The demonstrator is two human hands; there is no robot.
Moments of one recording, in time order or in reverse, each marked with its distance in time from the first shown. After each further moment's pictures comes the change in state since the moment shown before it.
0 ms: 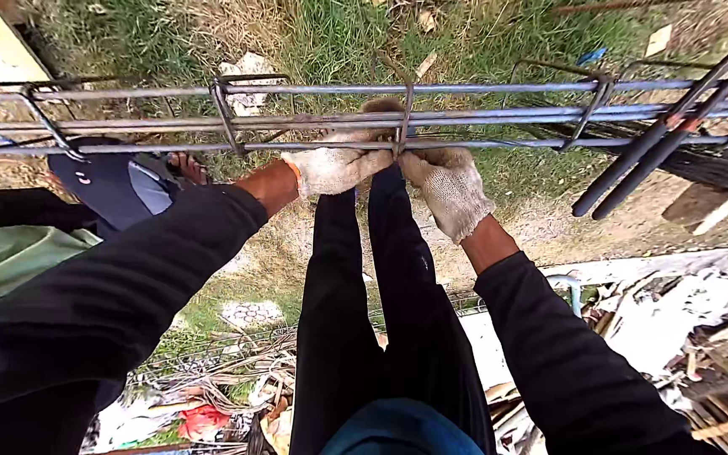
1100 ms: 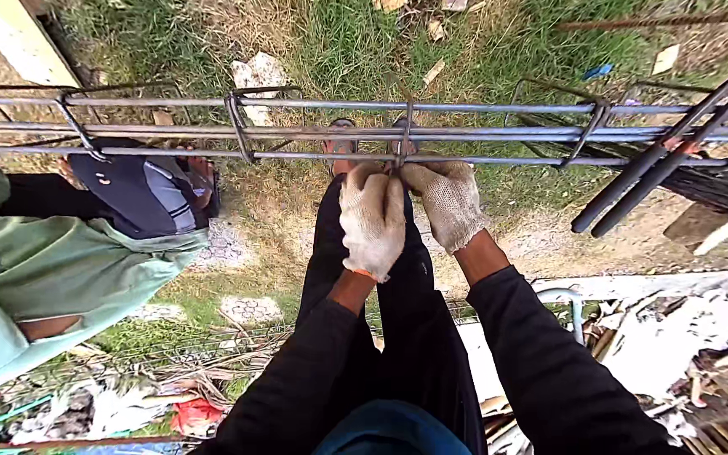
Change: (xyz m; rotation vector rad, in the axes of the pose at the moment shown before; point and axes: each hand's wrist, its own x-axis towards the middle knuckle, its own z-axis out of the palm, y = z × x) left_hand -0.021 0.083 0.116 0.185 0.841 -0.561; right_hand -0.006 0.007 0.004 0.096 0.038 0.036
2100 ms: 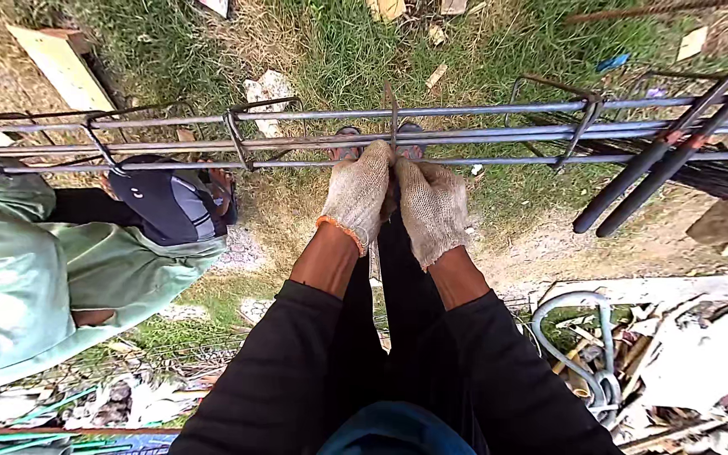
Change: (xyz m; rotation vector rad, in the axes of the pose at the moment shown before) left_hand 0.074 0.062 -0.024 -0.433 -0.268 -0.927; right_hand -0.017 -0.032 0.017 -0.266 0.204 0.103
